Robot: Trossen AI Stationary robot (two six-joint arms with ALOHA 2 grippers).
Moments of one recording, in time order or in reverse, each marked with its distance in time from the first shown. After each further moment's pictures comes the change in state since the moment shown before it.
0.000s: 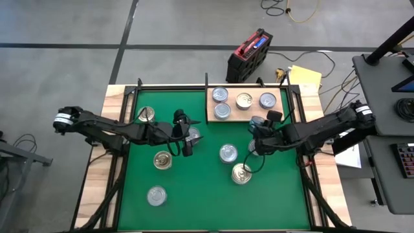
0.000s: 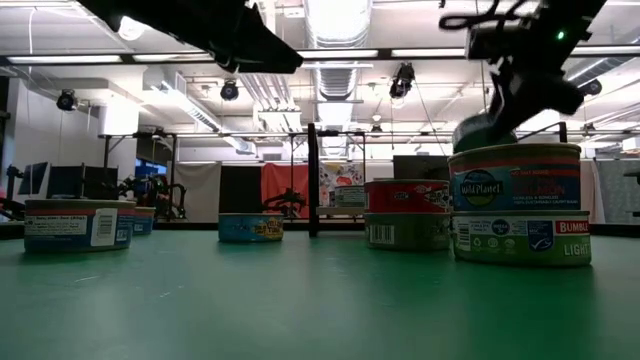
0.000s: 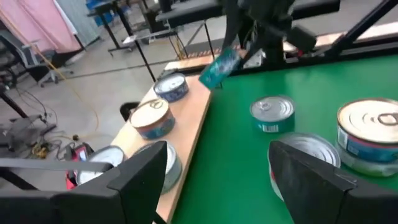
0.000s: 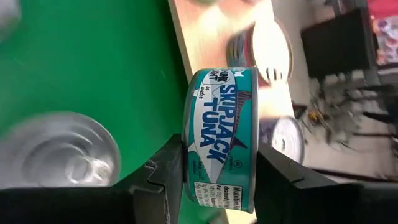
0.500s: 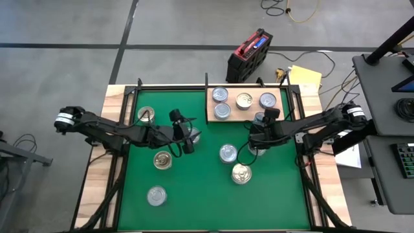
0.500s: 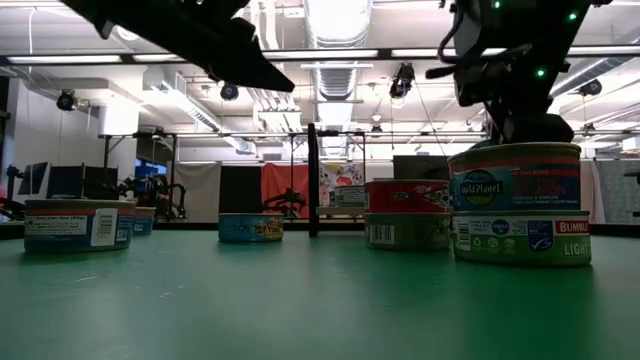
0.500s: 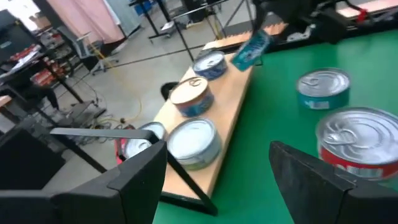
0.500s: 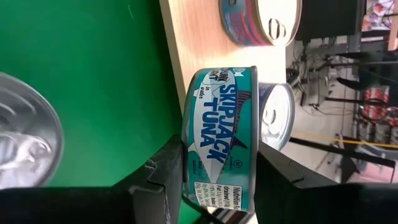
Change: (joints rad) left arm -0.023 0.021 -0.043 0.021 -0.204 0.040; right arm -0.121 0.135 0.000 -0.073 0.002 -0.038
